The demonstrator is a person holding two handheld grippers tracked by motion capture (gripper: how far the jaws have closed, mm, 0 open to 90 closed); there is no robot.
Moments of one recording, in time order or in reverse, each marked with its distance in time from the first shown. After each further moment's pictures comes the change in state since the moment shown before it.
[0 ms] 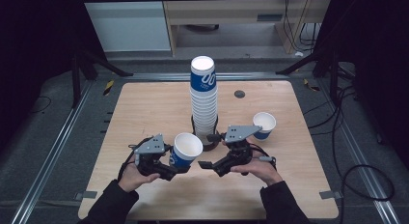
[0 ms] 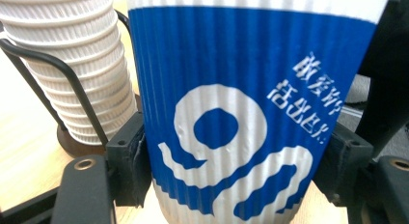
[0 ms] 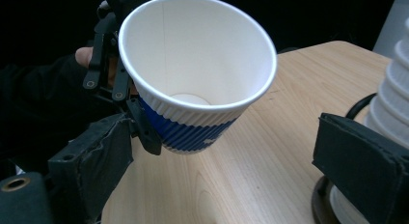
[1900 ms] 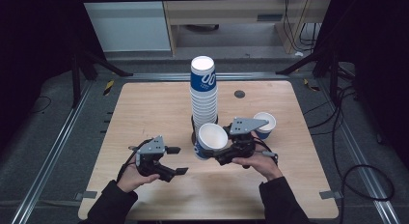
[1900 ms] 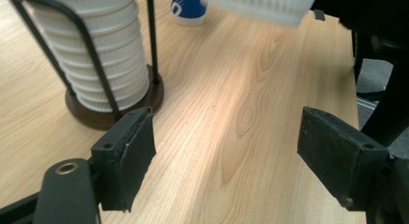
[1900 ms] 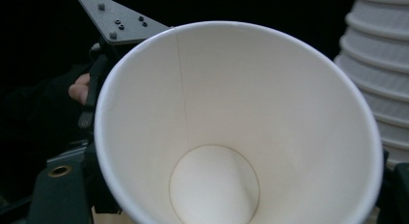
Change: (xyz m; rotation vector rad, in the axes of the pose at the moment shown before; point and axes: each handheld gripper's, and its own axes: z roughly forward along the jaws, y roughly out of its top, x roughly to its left) left arm 0.009 -0.016 0.003 0.076 0.041 -0.049; right arm -0.012 0.012 -0.014 -0.056 -0.068 -0.014
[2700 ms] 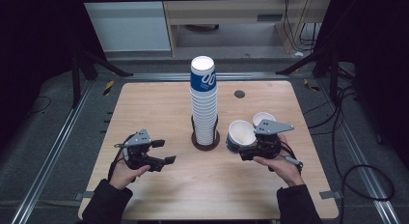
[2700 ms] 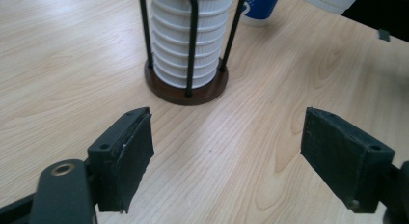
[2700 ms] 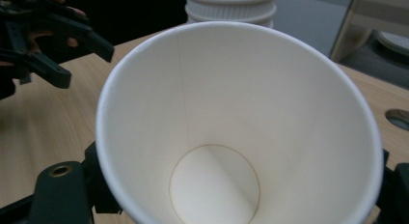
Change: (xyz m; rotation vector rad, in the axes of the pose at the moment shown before) left arm 0.026 -0.014 -0.024 -0.019 0.169 -0.145; right arm -0.018 -0.028 -0.056 0.118 -0.357 0.063
